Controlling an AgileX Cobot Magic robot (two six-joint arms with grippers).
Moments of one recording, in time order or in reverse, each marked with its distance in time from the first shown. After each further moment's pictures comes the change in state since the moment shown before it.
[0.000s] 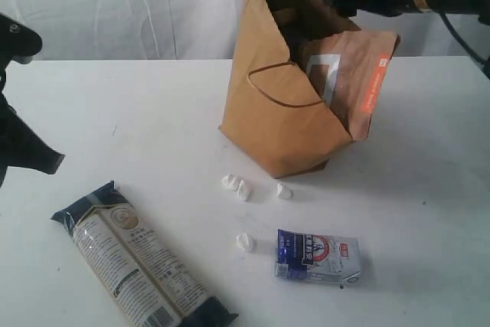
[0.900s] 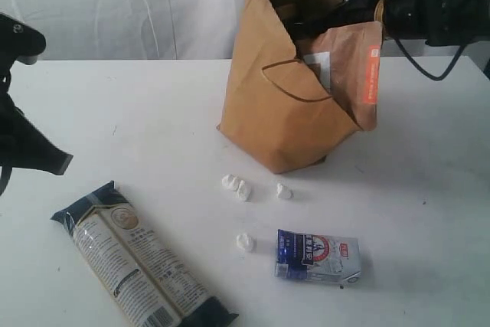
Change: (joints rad) left arm 0.000 0.000 0.000 -0.044 -0.026 0.000; right arm 0.000 0.265 -0.160 0.000 -0.006 -0.004
